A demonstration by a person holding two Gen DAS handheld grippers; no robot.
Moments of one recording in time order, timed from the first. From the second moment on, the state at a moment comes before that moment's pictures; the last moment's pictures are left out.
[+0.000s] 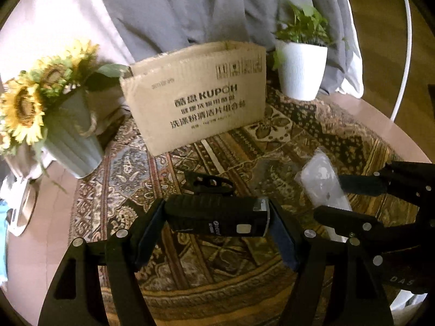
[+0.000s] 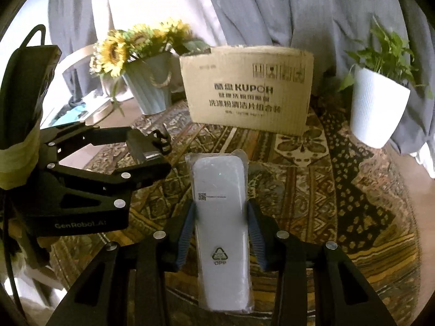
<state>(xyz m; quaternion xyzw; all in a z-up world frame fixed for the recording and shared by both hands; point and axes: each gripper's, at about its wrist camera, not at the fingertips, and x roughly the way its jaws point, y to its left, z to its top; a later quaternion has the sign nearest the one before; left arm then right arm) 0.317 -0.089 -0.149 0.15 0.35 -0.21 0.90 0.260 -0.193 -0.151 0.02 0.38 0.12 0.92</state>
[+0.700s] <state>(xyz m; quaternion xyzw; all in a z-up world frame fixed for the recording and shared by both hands) 0.289 -0.103 -0.101 0.10 0.32 -0.19 0.92 0.246 -0.220 -0.104 0.01 0.34 0.11 0.93</state>
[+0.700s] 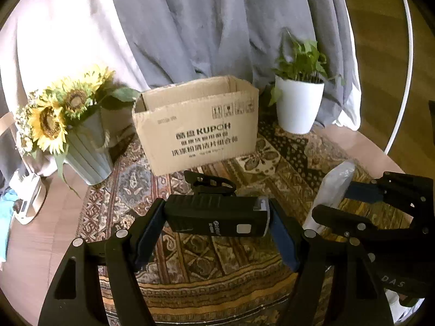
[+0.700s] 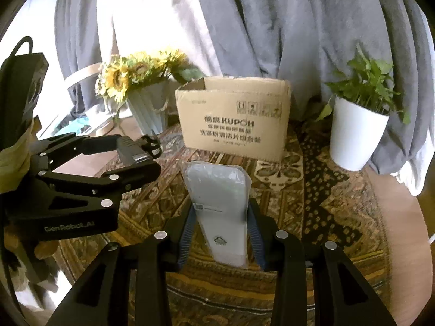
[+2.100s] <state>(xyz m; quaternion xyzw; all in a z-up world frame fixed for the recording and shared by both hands) 0.407 -0.095 -0.001 0.06 0.23 -0.15 0.96 0.376 -0.235 0.006 -0.01 0.21 0.10 0.97</state>
